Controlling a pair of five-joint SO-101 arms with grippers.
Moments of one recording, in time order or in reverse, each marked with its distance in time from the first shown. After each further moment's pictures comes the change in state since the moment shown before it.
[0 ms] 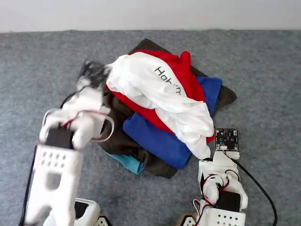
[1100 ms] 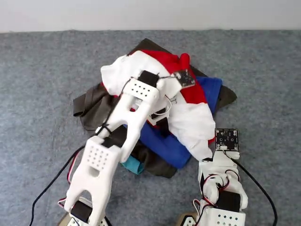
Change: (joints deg) left arm 16.8 89.7 -78.6 27.8 -17.2; right arm 0.0 0.0 0.0 0.0 0.0
